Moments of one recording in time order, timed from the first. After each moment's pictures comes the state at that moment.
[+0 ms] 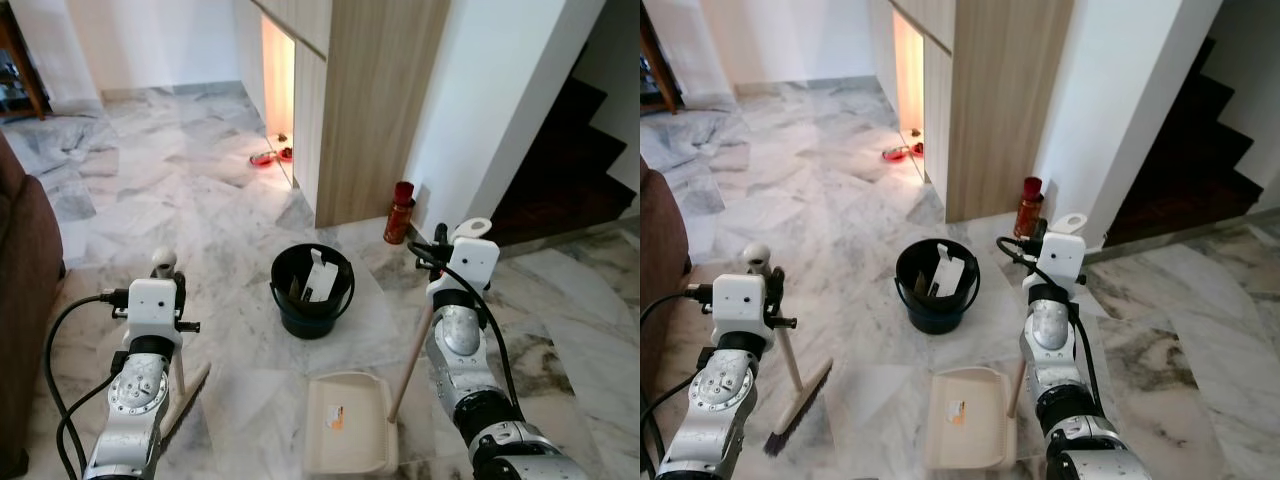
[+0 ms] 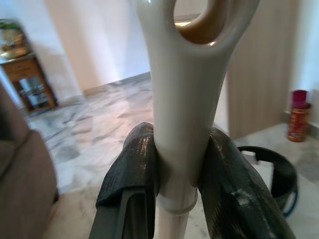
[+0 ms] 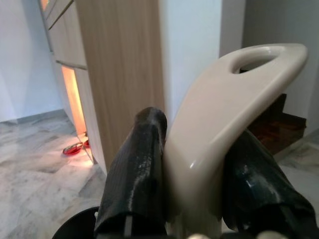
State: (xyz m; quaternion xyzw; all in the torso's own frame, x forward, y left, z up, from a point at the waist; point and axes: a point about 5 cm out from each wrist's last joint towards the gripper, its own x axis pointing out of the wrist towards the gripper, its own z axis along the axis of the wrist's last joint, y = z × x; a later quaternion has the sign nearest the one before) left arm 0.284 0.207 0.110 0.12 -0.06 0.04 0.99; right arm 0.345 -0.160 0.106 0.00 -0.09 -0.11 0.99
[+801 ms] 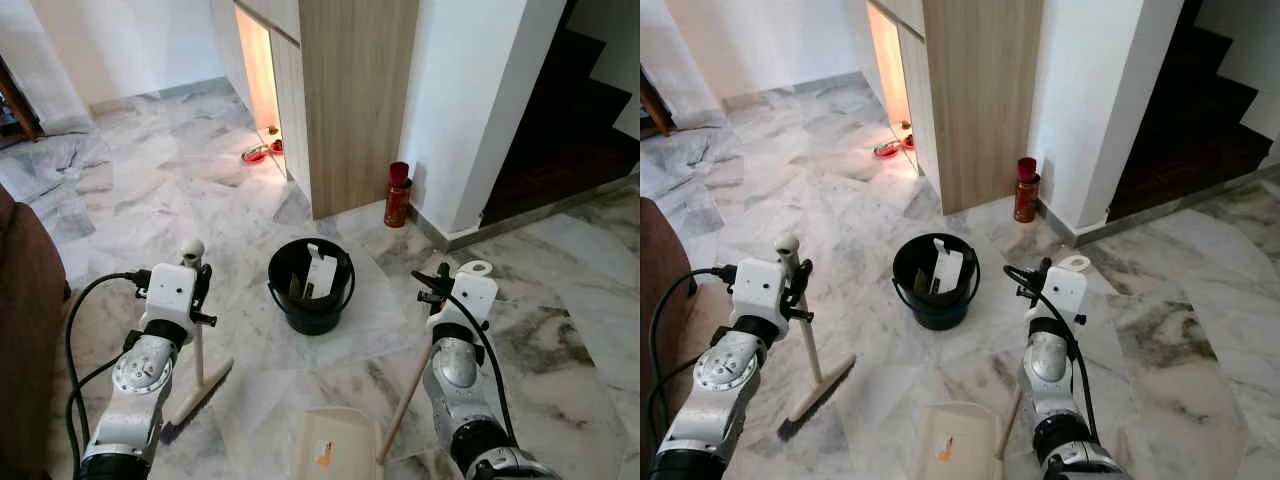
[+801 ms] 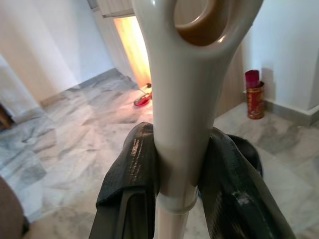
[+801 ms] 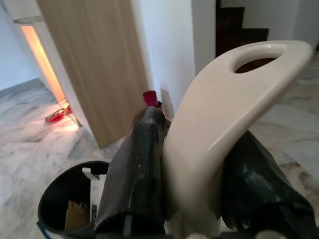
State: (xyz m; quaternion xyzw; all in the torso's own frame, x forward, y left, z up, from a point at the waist) left arm 0.299 0.191 0.115 0.12 -0.05 -0.05 0.99; right arm 0.317 -0.162 0.058 0.01 -0.02 -0.13 0.99
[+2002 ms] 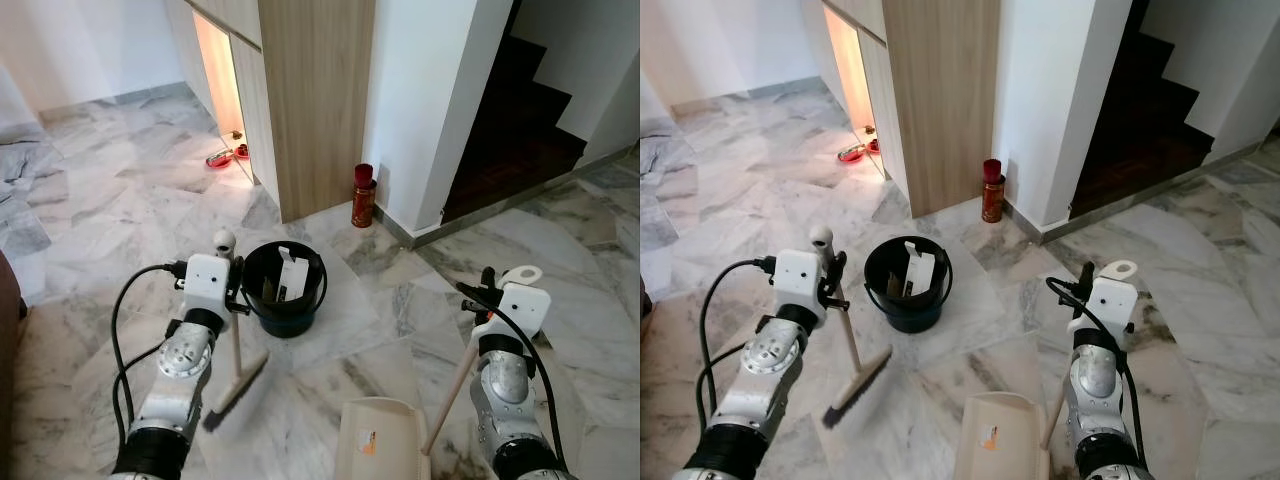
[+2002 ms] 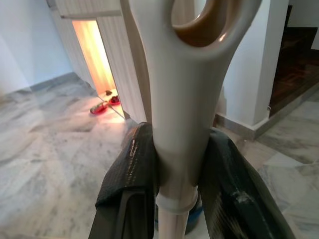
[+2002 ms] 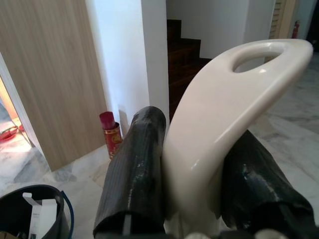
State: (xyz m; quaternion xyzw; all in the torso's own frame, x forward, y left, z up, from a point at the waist) left arm 0.313 0.158 0.103 0.07 -0.05 -0.06 0.99; right arm 0.308 -0.214 0.069 -0.01 -0.05 -0.15 0.99
